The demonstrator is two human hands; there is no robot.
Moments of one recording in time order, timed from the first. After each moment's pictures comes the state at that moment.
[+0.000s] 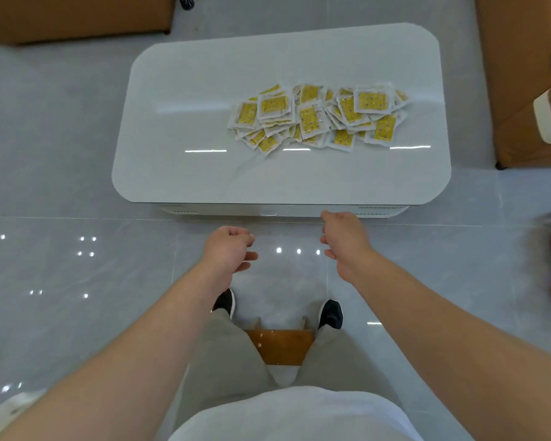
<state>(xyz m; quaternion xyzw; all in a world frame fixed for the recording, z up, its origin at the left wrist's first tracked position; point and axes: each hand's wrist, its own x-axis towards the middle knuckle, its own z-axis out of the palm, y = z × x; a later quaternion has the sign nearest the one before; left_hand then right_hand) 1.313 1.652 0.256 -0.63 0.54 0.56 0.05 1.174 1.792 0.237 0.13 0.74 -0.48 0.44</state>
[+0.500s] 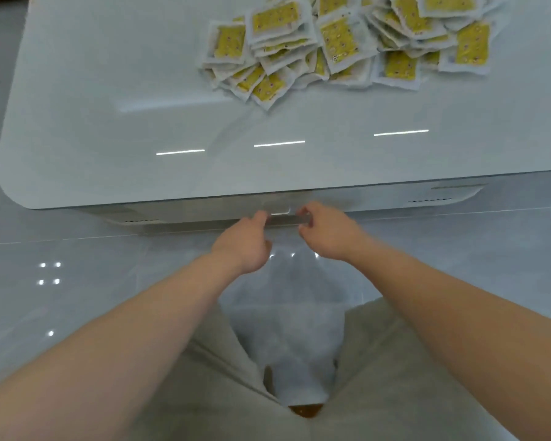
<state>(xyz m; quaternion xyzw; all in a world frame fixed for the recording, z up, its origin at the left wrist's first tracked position) 1.294 1.525 -0.111 -0.29 0.88 0.25 0.27 1.178 1.670 -0.096 -0.24 0.85 -0.21 0.43</state>
